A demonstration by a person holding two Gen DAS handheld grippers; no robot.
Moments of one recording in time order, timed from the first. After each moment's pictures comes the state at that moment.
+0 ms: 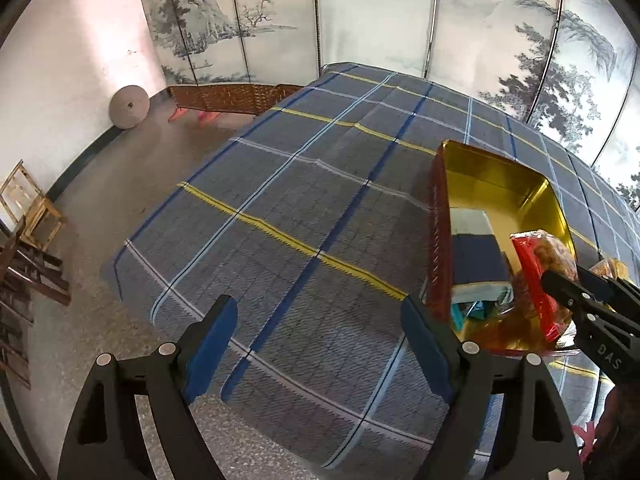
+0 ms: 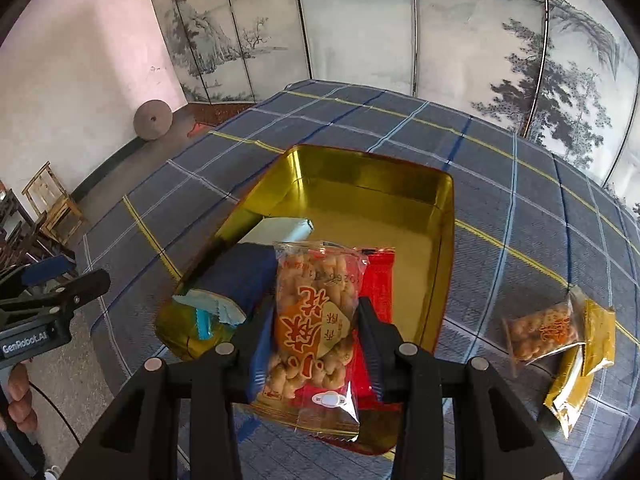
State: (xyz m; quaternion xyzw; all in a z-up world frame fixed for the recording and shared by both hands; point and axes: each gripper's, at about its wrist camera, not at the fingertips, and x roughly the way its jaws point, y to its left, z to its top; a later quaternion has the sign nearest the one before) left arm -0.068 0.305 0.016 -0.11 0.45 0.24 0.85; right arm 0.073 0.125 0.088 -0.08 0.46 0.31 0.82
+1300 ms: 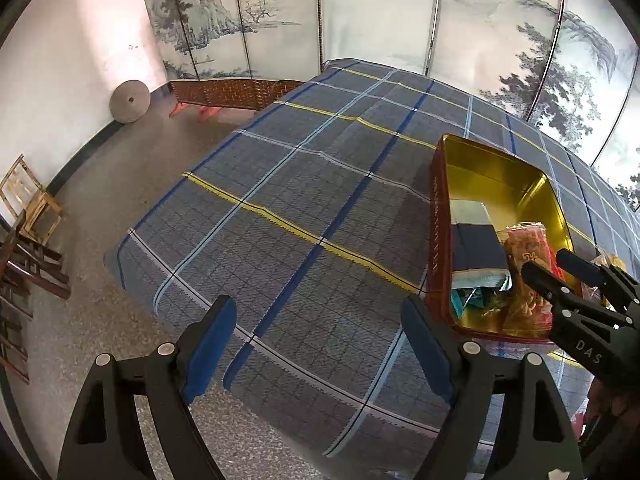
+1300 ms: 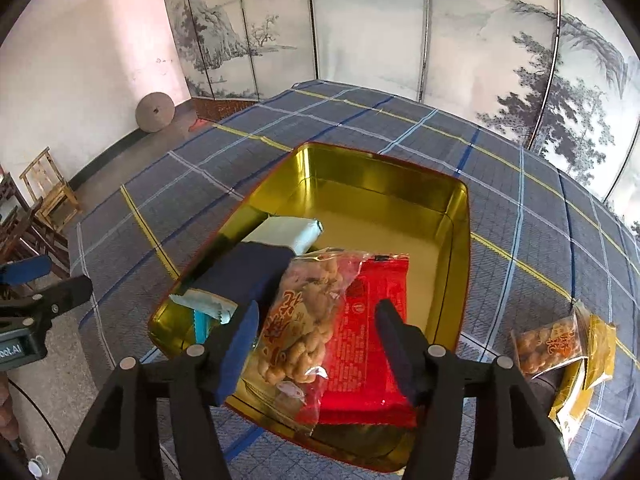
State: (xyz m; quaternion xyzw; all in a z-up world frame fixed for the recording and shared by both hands) left arm -0.077 0.307 0.017 -0.12 0.45 0.24 0.85; right arm 0.071 0.138 0.081 -0.10 0.45 0.32 0.83
